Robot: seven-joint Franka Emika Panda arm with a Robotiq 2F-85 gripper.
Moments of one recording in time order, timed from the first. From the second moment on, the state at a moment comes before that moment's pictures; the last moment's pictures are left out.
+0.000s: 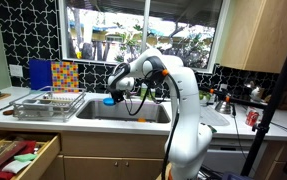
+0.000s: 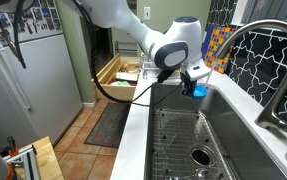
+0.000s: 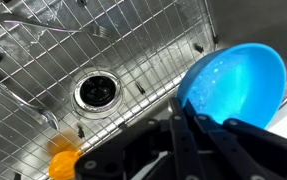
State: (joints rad) arm -0.14 0.33 -0.14 -1.87 0.21 2.57 0.92
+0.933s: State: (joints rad) arm -0.14 0.31 -0.13 -1.87 0.22 2.40 0.70
